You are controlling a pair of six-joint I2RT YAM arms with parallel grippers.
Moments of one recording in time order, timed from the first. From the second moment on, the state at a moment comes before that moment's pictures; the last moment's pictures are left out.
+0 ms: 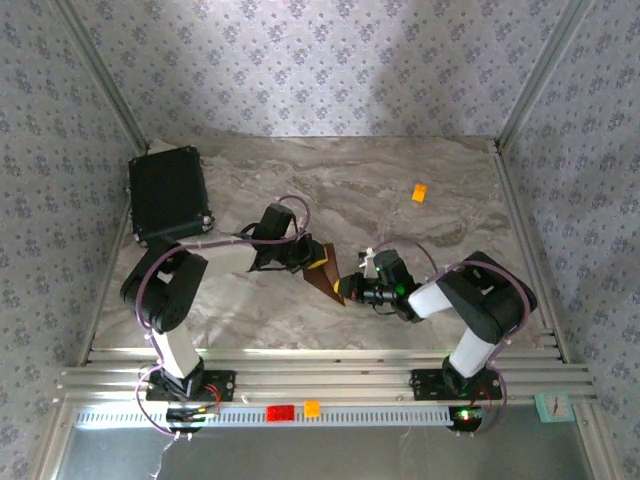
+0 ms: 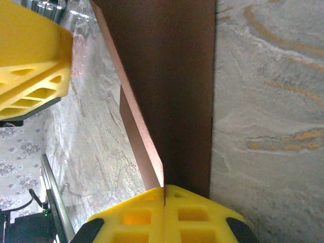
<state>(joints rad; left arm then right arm) -0.60 1.77 0.91 0.05 0.60 -0.98 0.62 1.68 0.38 0.69 -0.49 0.88</state>
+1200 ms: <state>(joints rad) -0.62 1.84 0.92 0.08 0.58 -0.98 0.59 1.69 0.42 0.60 -0.54 0.99</state>
